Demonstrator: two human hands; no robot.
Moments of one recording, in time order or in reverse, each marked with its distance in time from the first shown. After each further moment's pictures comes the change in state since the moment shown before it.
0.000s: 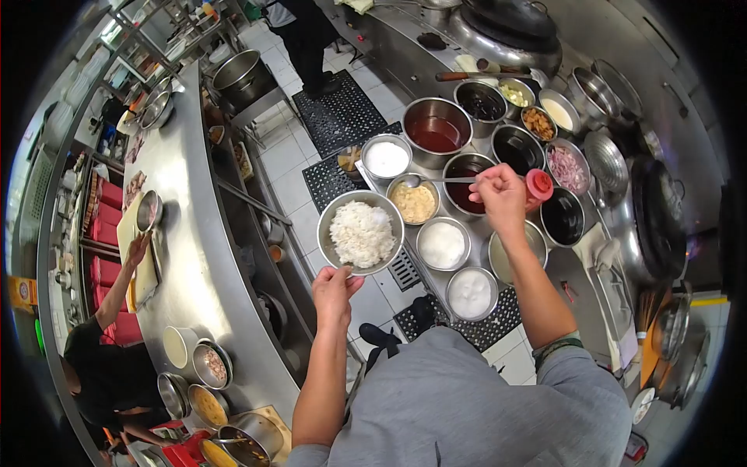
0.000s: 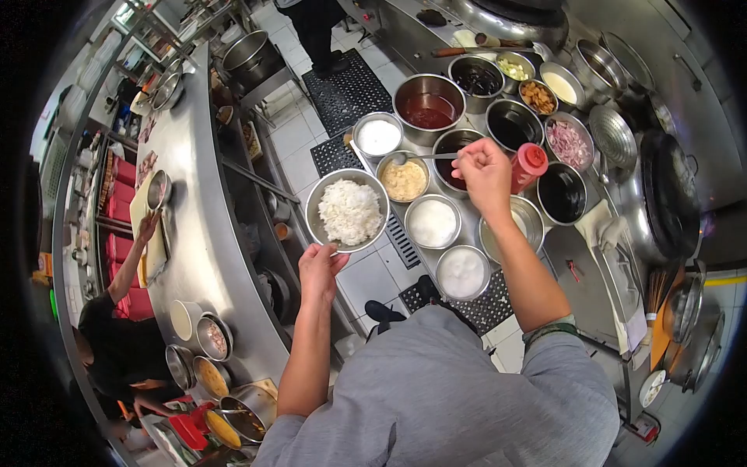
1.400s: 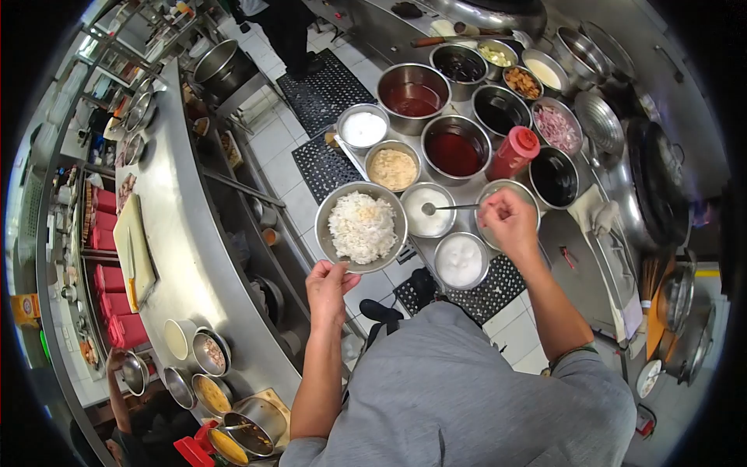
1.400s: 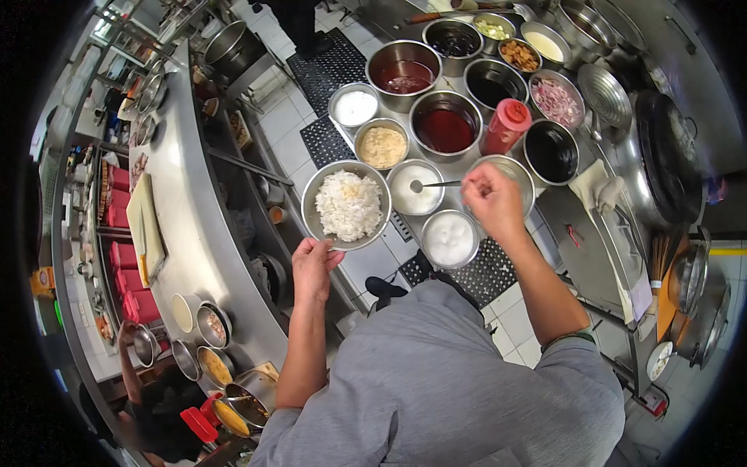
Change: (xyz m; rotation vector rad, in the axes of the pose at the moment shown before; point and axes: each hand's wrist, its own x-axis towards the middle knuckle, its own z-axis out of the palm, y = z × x) left_hand -0.043 -0.020 -0.009 0.150 -0.075 -0.008; right_hand -0.096 -0.005 -0.068 -0.310 -0.129 0.045
